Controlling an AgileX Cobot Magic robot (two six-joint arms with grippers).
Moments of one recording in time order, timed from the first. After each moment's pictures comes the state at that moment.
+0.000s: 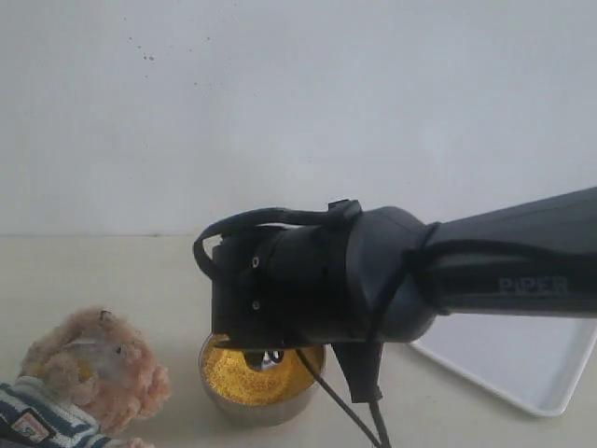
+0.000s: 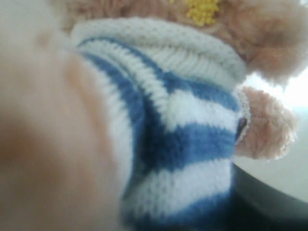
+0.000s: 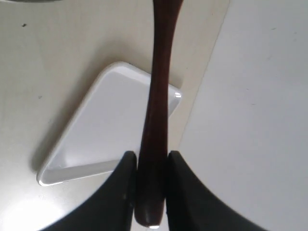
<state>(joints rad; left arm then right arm) 0.22 1.36 -0.51 -0.94 0.85 0.95 0.98 1.96 -1.39 -1.02 1.22 -0.08</state>
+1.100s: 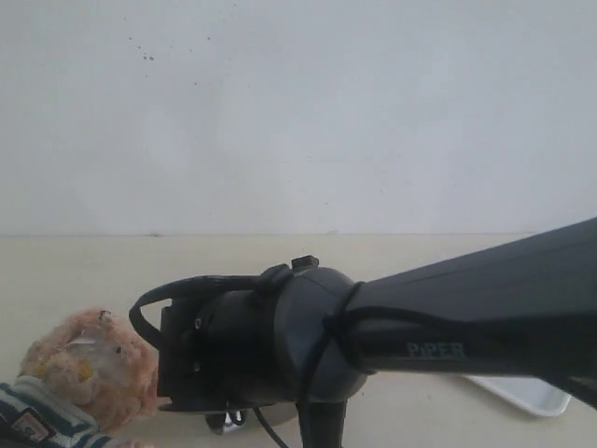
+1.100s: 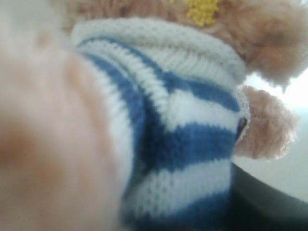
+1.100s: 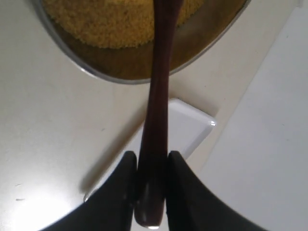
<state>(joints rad) 0.22 1.36 -0.51 -0.94 0.85 0.95 1.06 2.07 -1.43 -0.92 1.22 -0.09</state>
